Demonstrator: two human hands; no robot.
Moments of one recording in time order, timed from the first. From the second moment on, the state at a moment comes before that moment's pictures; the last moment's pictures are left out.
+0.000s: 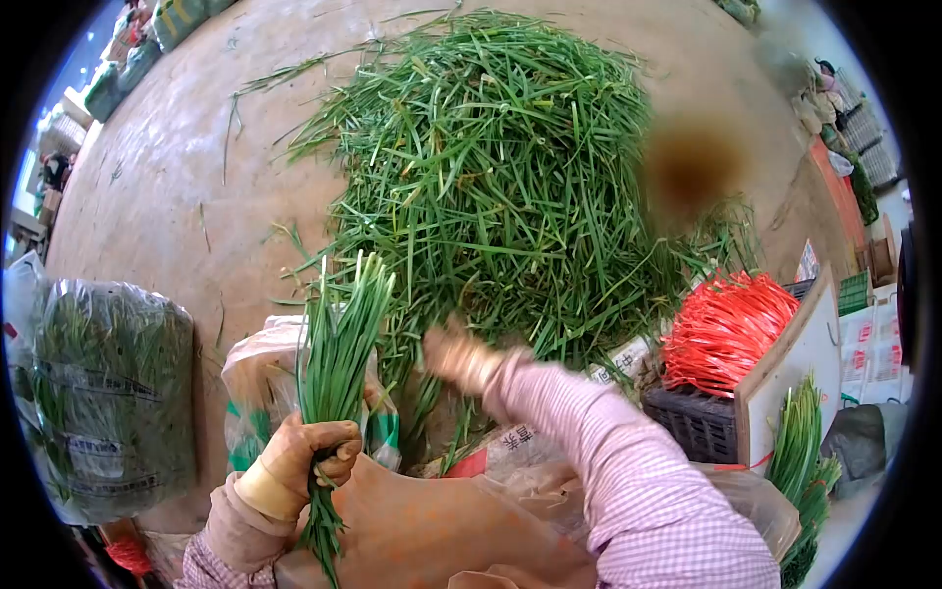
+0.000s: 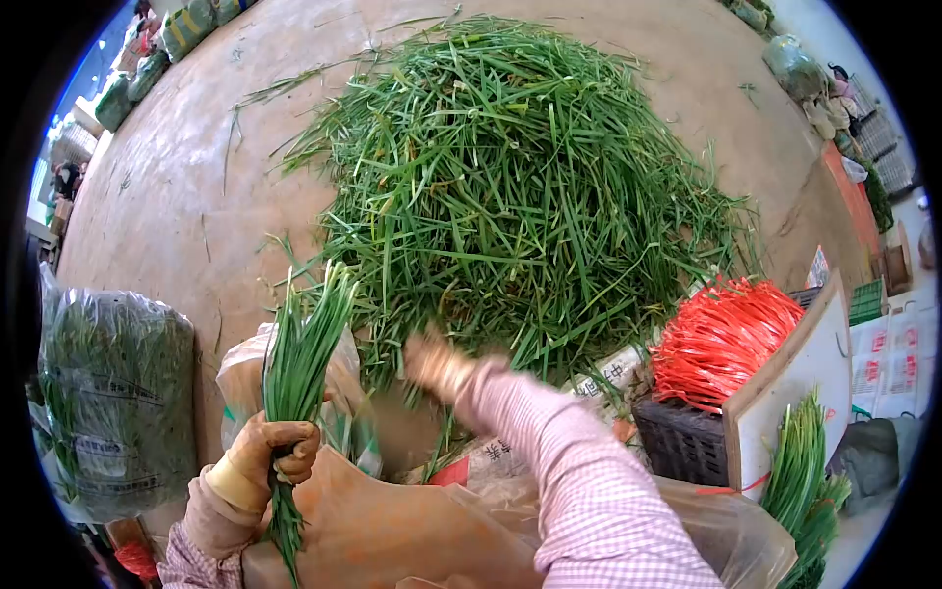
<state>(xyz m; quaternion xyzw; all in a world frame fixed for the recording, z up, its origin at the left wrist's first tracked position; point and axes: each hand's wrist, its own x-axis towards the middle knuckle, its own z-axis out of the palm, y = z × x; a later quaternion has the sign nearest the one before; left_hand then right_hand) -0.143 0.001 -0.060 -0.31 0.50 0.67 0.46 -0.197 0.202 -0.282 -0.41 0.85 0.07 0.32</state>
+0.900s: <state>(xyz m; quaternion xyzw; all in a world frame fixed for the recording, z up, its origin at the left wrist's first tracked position) 0.076 -0.050 0.065 -0.18 0.67 0.54 0.48 -0.107 0.210 -0.093 -0.08 0.72 -0.64 -0.25</state>
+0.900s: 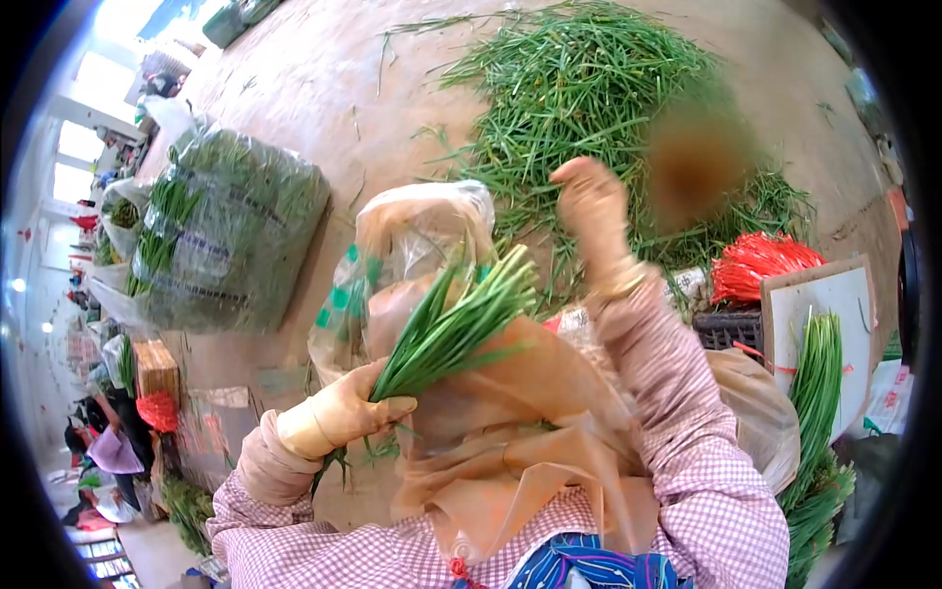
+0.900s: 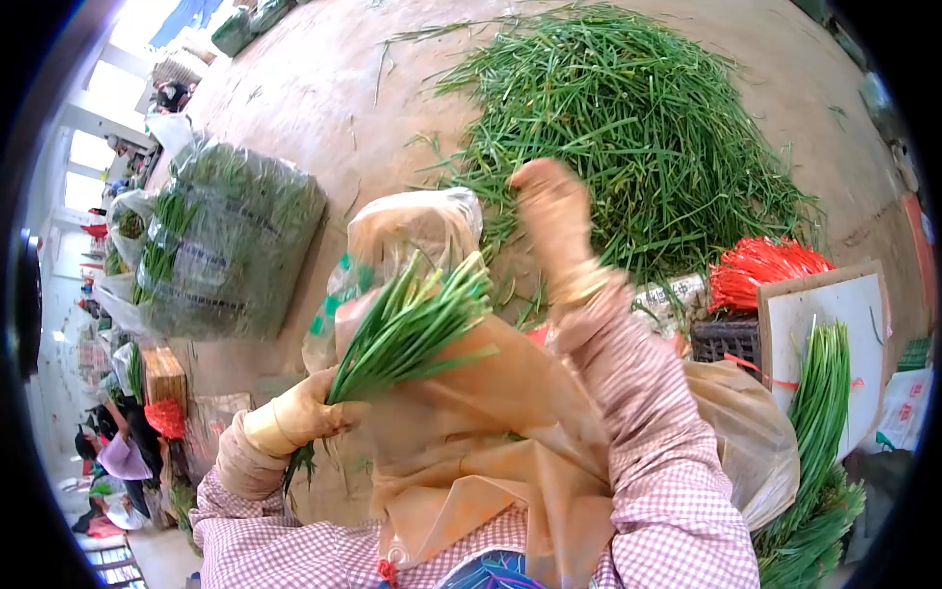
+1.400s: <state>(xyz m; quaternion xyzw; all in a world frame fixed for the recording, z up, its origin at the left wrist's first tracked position) 0.103 -0.050 0.062 -0.04 0.83 0.39 0.40 -0.031 0.197 0.011 -0.59 0.80 -0.09 -0.07</state>
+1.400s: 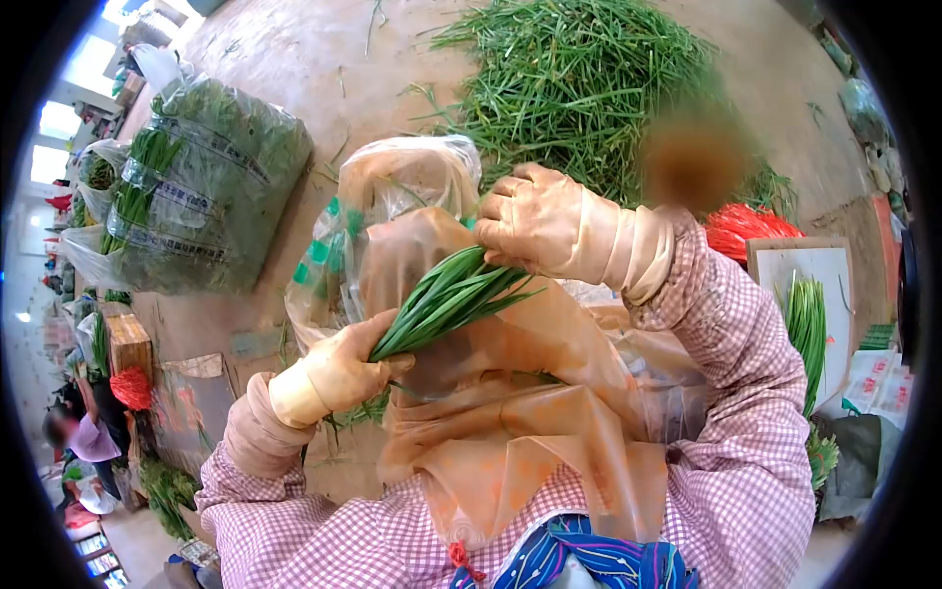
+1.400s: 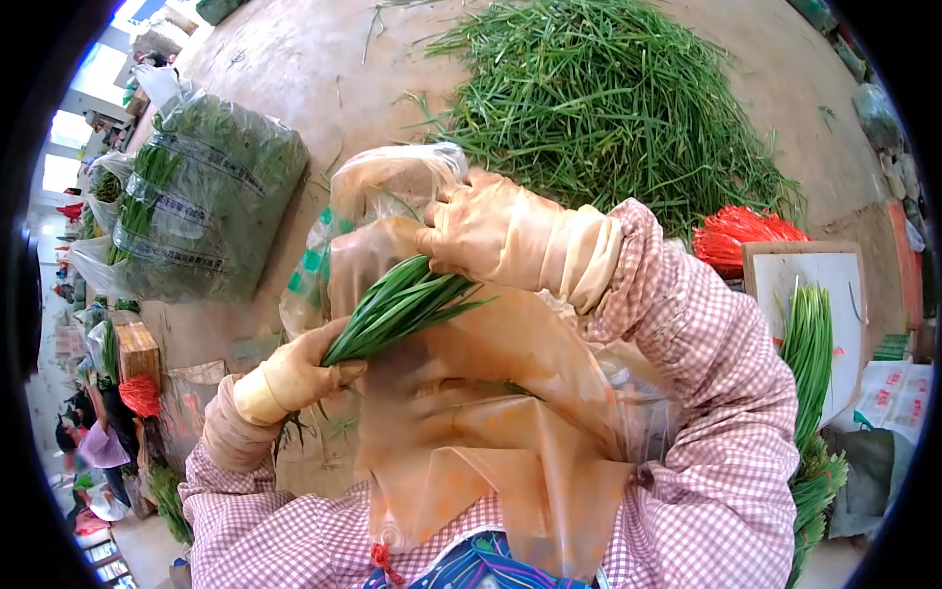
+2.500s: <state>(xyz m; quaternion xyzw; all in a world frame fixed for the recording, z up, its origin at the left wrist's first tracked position) 0.108 -0.071 0.023 -0.15 0.51 0.70 0.48 0.021 0.235 -0.044 -0.11 0.57 -0.77 0.28</state>
